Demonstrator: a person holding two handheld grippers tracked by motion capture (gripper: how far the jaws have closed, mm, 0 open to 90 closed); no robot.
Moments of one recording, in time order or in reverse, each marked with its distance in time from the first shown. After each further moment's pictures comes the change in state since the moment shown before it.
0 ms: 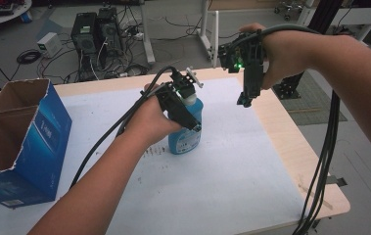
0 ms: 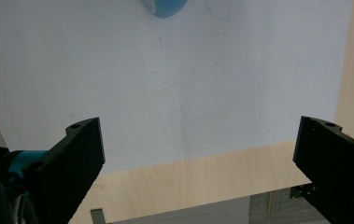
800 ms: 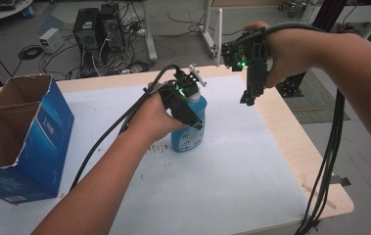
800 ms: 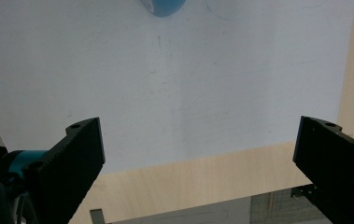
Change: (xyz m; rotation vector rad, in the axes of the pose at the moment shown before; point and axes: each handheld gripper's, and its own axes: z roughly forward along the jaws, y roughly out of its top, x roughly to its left) left arm 0.005 -0.002 0.003 0.030 -0.066 0.014; right arm -0.003 0.003 0.005 0.011 0.006 -0.002
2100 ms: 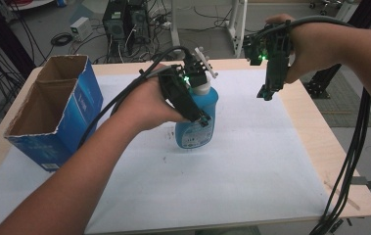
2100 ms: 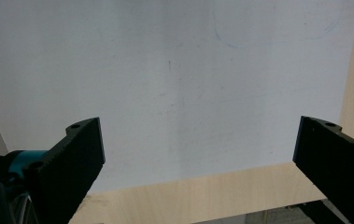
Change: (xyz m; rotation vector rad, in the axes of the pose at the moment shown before) left arm -0.040 -0.039 -0.082 -0.028 -0.037 0.132; right arm 0.017 0.024 -0.001 -0.020 -0.009 -0.026
